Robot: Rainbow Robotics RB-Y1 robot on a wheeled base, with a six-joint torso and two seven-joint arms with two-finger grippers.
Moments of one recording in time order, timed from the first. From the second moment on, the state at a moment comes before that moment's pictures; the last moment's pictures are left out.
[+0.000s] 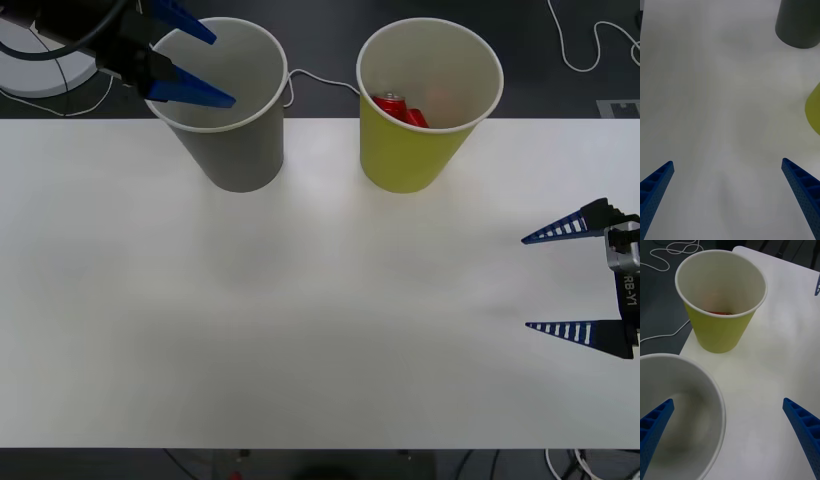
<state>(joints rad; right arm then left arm) -0.01 -0.75 -0.37 -1.91 1.61 -1.57 -0.13 -0.98 0.82 -0.08 -1.47 -1.66 -1.57 0.80</state>
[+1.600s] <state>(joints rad) -0.01 -0.75 -0.37 -1.91 1.61 -1.57 -0.13 -0.28 0.93 0.13 -1.79 -1.45 -1.57 0.22</state>
